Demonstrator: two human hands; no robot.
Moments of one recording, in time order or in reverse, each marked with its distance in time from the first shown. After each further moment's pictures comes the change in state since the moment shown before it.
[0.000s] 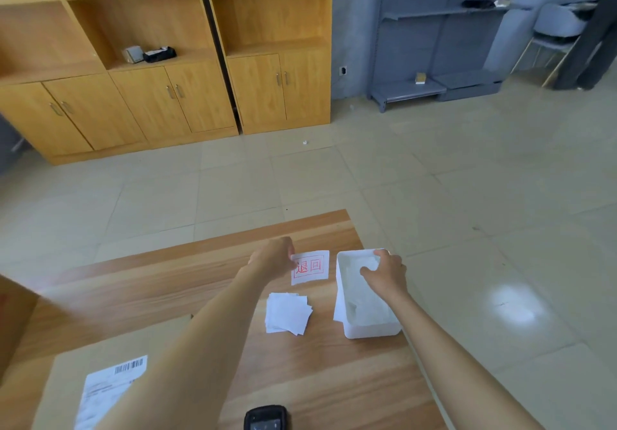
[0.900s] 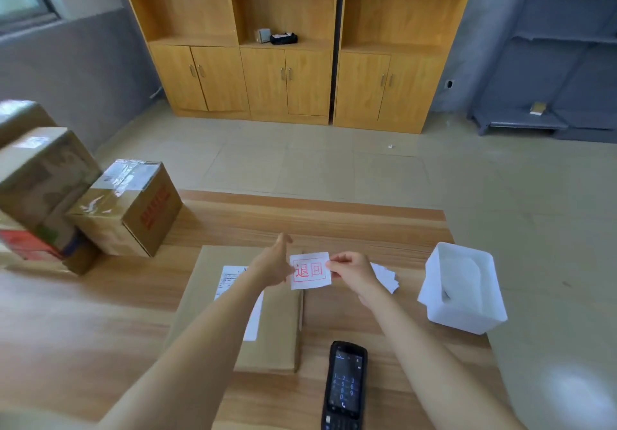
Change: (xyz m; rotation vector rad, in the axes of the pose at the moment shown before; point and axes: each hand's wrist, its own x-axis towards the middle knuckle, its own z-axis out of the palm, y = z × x) left_hand -0.157 -0.184 0.015 -0.400 0.120 -0.223; right_hand -0.147 -0.107 0.154 0.374 -0.493 -0.201
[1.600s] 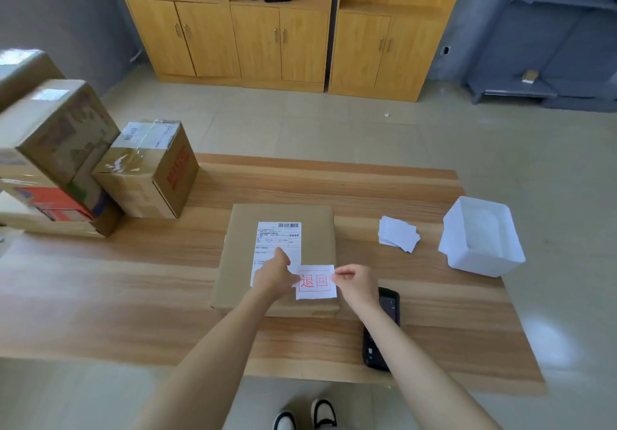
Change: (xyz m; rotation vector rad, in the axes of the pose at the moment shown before) left_hand -0.069 -0.111 0.033 -0.001 -0.032 -0.157; right_hand -0.076 0.073 0.106 -0.240 0.238 0.048
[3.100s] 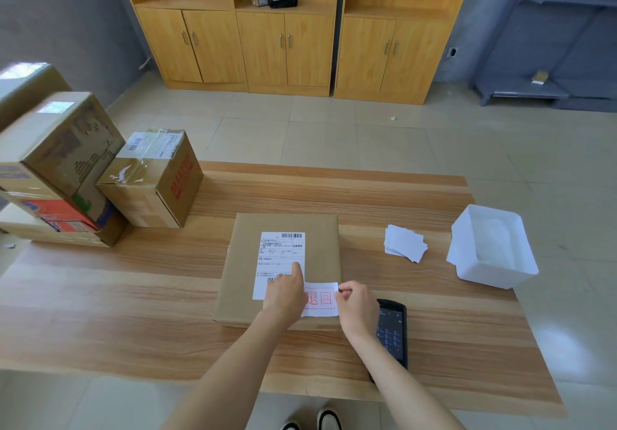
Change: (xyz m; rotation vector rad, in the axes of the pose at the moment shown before) left_hand -0.006 0.011 0.018 0.404 0.138 0.168; right_hand -0.001 0.014 0.023 -0.299 0.143 -0.065
